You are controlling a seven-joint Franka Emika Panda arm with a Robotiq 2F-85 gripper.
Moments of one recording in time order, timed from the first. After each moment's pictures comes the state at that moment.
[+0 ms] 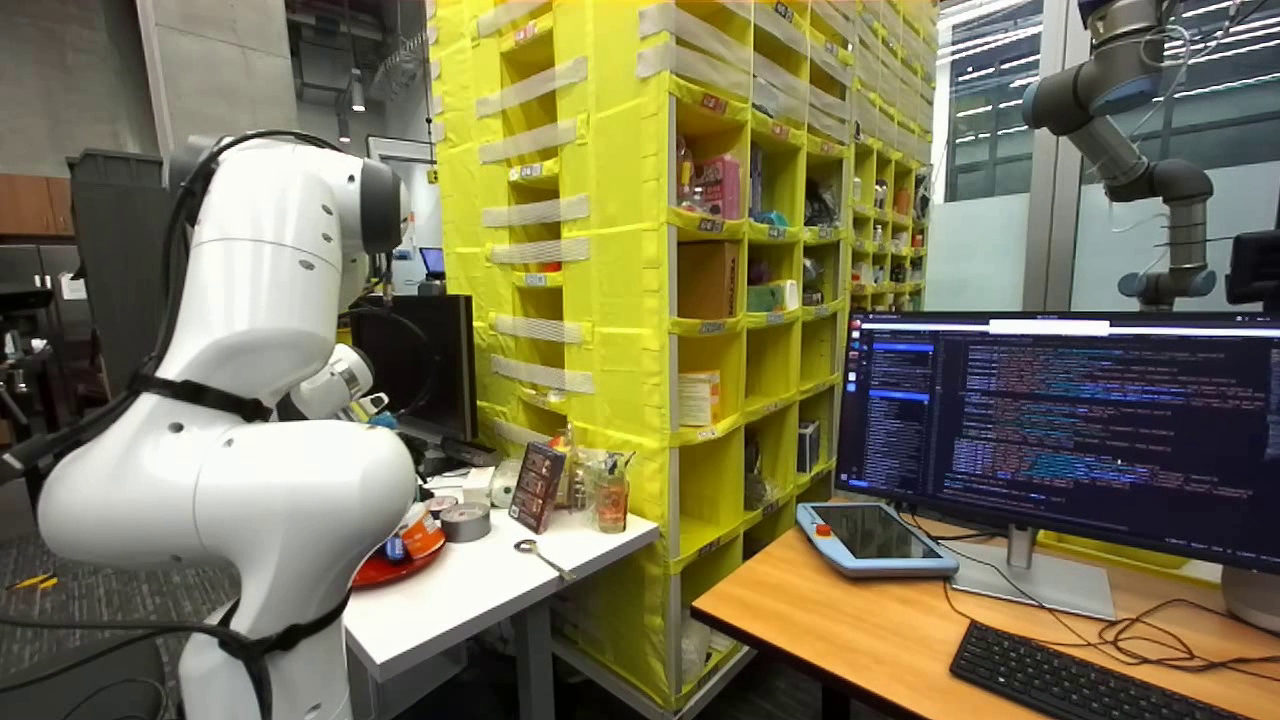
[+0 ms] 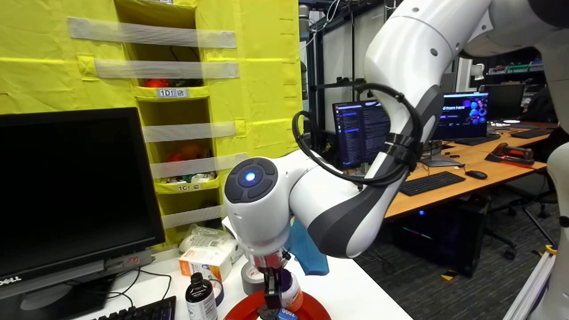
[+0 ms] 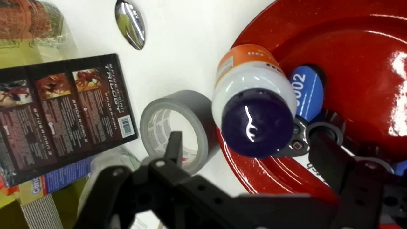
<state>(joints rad) 0.62 0.37 0.32 -2.06 -0.85 2.26 0.54</state>
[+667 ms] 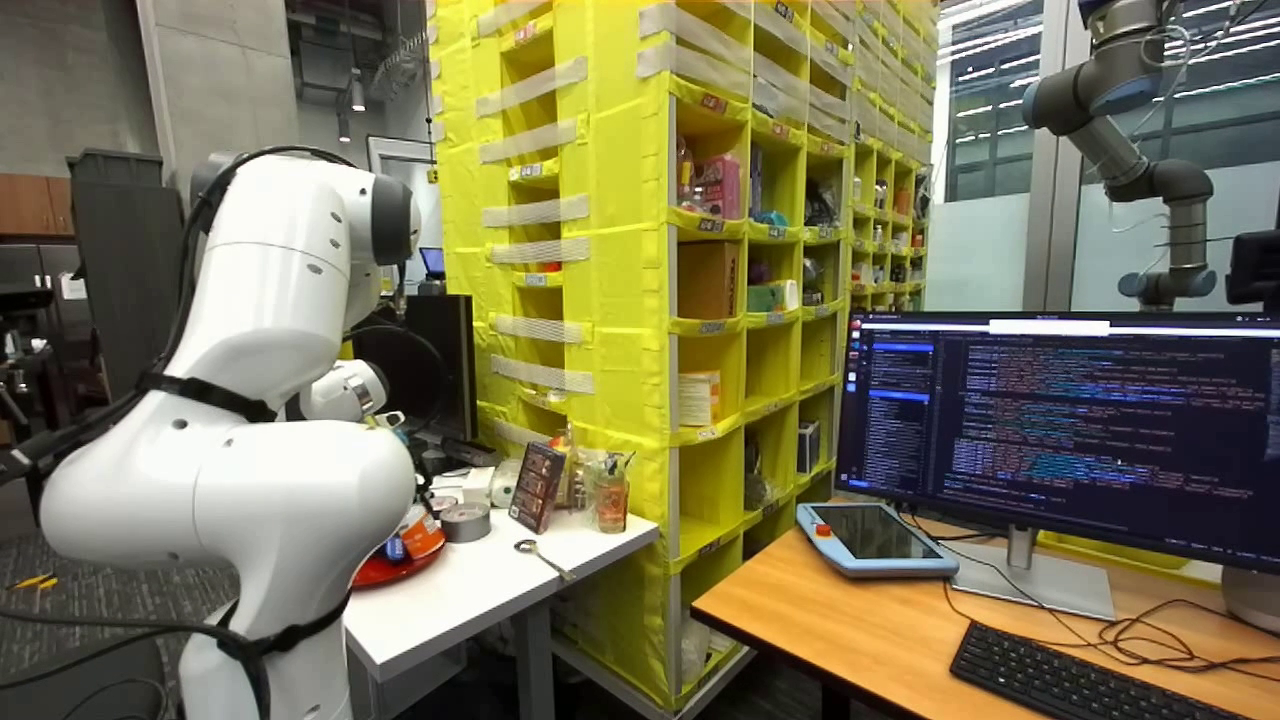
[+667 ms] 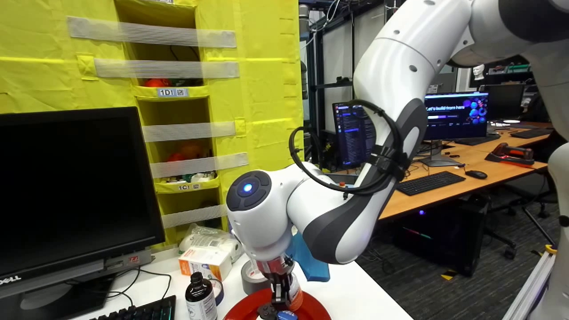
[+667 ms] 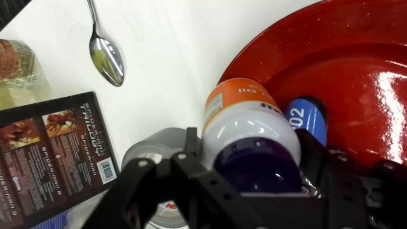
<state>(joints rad) 0.61 0.44 0.29 -2.05 -0.77 2.26 0.52</state>
